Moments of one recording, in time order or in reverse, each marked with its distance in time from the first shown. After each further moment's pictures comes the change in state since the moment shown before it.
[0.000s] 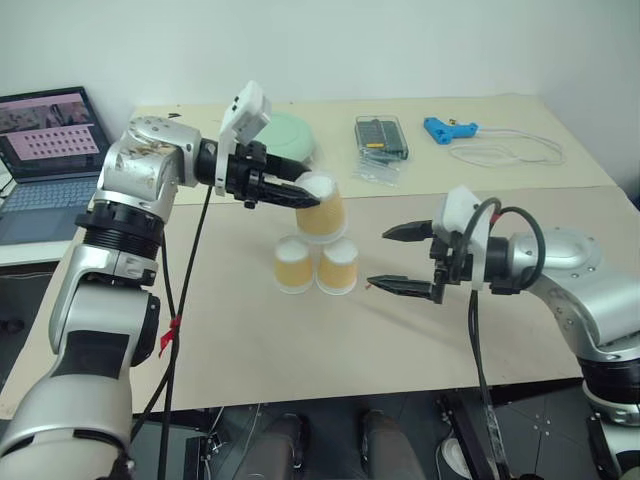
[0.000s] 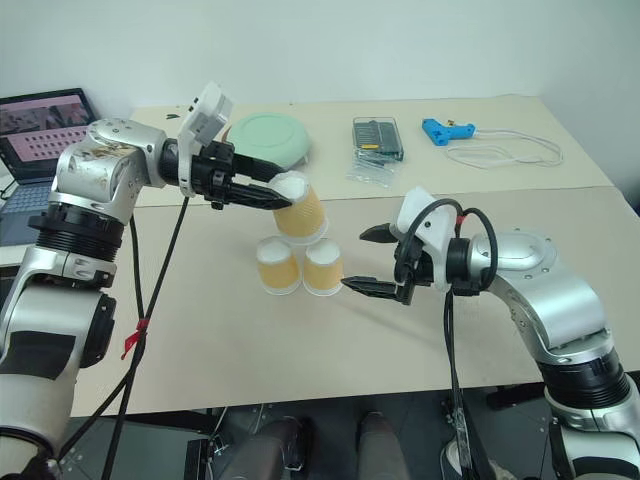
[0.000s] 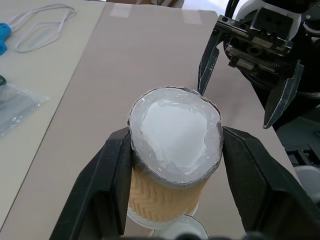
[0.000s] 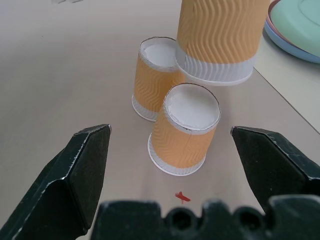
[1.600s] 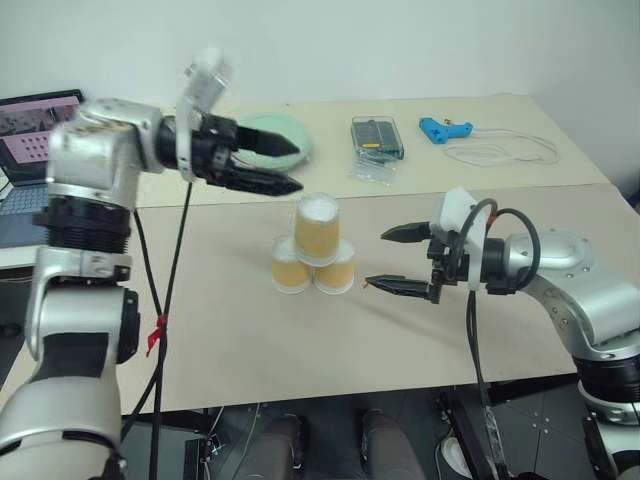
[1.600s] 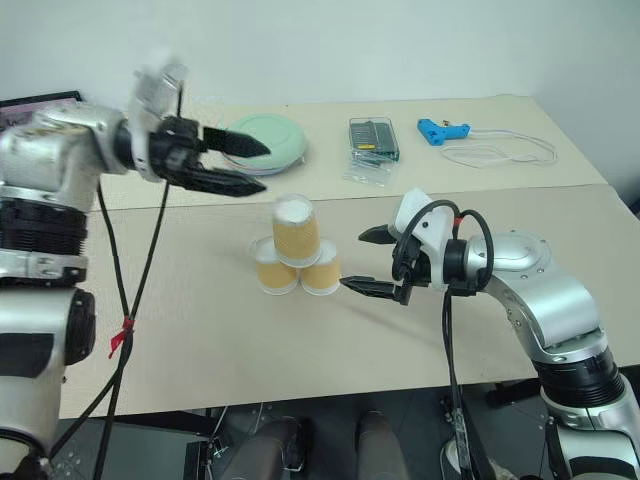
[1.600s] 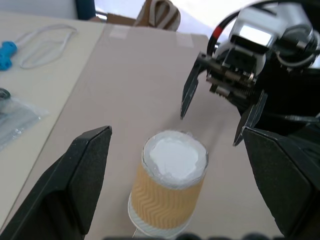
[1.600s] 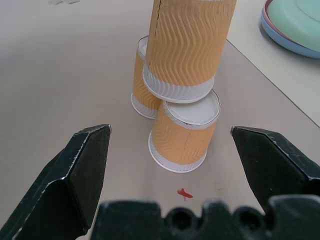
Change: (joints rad) left arm -0.007 0.089 0.224 -0.148 -0.102 0.264 0.009; right arm -0.002 0.009 0.005 0.020 -0.002 -0.001 -0.003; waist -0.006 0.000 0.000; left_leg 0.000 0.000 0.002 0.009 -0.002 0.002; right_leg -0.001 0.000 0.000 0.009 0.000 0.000
